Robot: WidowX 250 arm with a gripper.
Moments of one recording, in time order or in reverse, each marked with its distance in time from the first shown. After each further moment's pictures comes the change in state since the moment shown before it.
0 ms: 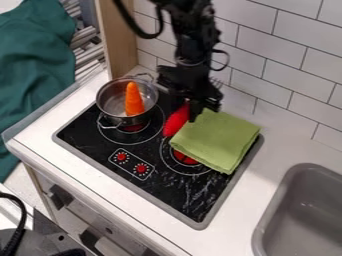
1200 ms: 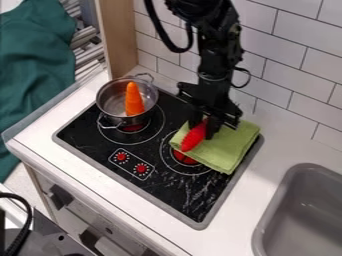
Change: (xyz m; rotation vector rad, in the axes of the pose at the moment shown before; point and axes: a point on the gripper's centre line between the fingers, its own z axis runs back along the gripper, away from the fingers) arm -0.002 -0.032 -0.021 -0.037 0.096 -0.036
